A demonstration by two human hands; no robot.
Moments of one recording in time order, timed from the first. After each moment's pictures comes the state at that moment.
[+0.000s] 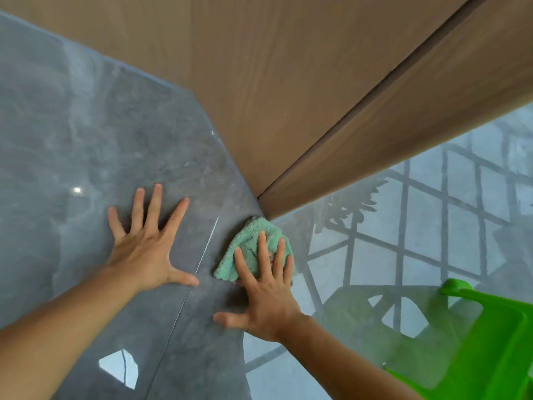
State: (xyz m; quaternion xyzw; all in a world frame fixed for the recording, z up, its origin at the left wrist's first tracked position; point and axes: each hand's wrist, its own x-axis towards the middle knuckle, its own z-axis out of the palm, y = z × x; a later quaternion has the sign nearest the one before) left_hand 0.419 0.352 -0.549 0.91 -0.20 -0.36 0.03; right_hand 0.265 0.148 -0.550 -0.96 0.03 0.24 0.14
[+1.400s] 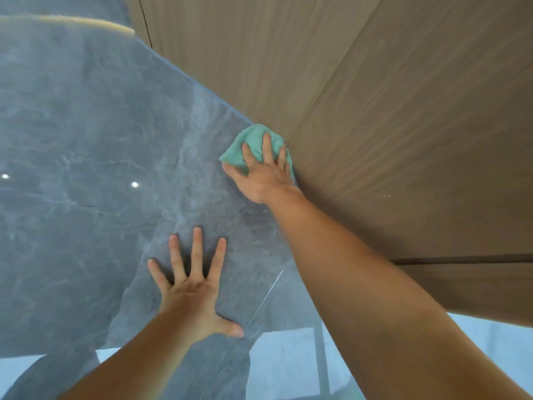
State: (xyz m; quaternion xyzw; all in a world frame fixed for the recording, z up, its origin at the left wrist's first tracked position) left_hand 0.406 0.366 -0.555 0.91 -0.04 -0.39 0.11; right_hand 0.602 0.225 -0.548 -0.96 0.03 0.25 0.11
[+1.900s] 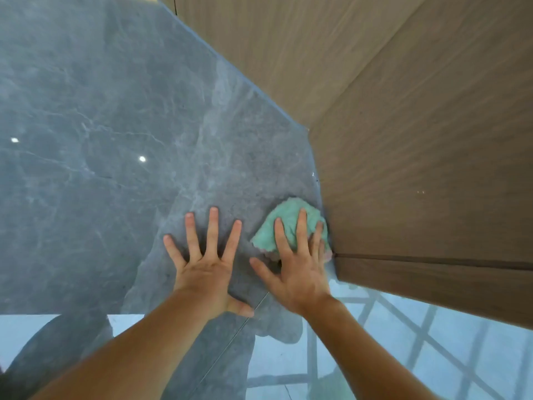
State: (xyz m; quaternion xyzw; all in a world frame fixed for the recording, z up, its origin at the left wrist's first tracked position) left_hand 0.405 0.366 -0.559 0.92 -0.05 -0.38 0.11; right_hand 0.404 0.185 -0.548 -0.97 -0.03 0.20 0.11
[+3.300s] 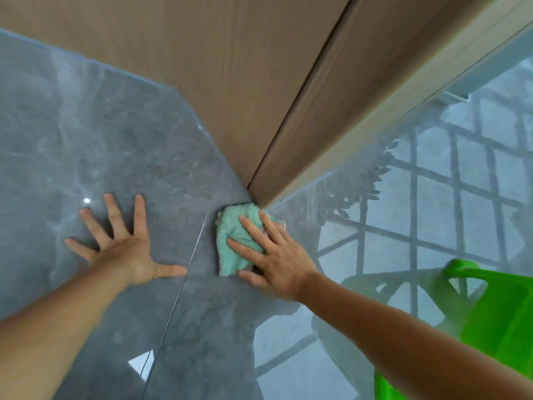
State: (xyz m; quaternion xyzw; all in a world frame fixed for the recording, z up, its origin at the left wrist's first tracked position) left_hand 0.410 0.348 -0.523 0.89 0.00 -0.46 0.03; right_hand 0.279 0.082 -0.568 -0.98 -0.16 0.13 0.06
